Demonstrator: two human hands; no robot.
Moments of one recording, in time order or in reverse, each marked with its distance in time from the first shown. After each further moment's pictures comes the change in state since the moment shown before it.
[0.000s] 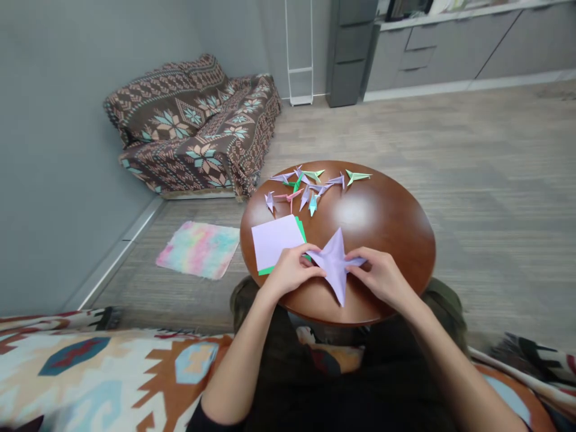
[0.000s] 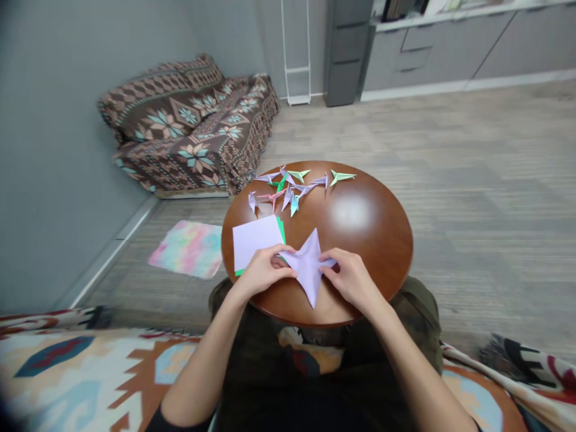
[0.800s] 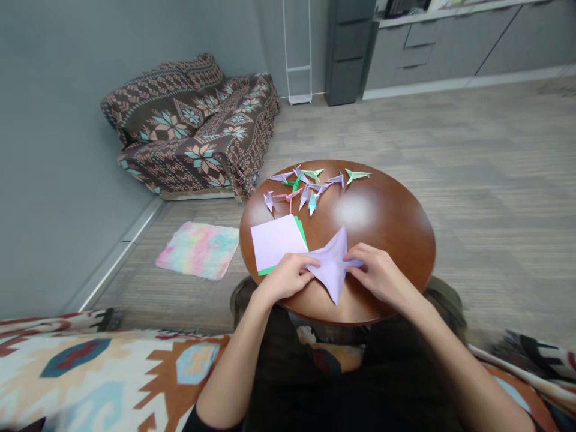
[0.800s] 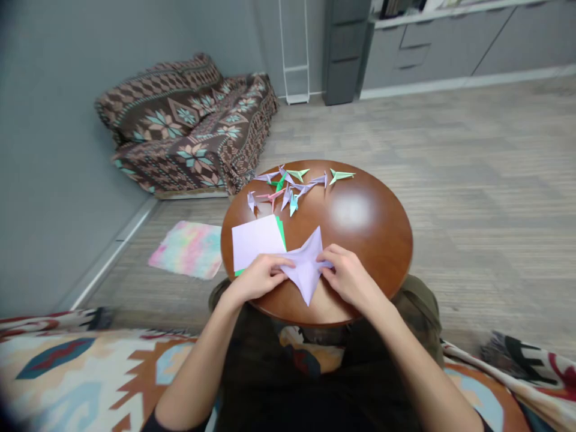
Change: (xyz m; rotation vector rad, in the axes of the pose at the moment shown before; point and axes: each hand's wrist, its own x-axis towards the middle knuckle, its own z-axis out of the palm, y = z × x) left_hand -0.007 -0.003 -0.007 0.252 -0.122 0.111; right_hand 0.005 -0.010 -0.005 -0.086 -0.079 -0.118
